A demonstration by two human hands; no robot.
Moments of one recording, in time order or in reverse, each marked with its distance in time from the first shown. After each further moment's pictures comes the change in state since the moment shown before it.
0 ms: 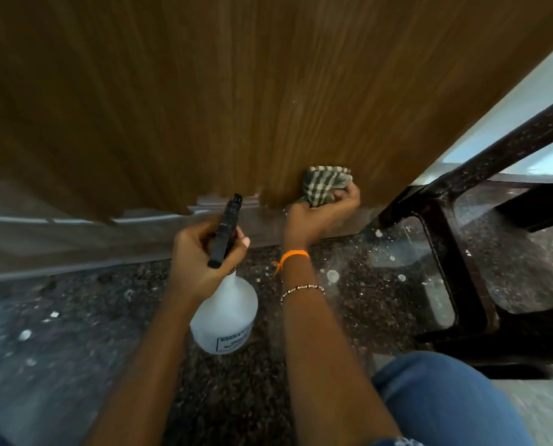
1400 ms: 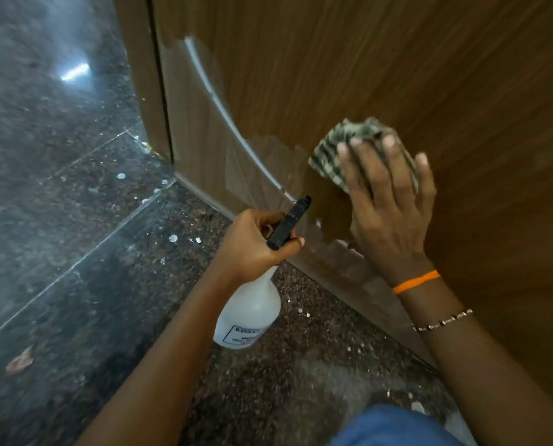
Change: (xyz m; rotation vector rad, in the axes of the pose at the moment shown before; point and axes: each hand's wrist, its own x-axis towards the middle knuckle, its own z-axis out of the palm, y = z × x) left_hand -0.045 -0.037 -0.158 0.032 0.457 -0.152; right_hand -0.108 -0.075 0.101 -0.167 -0.473 -2.088
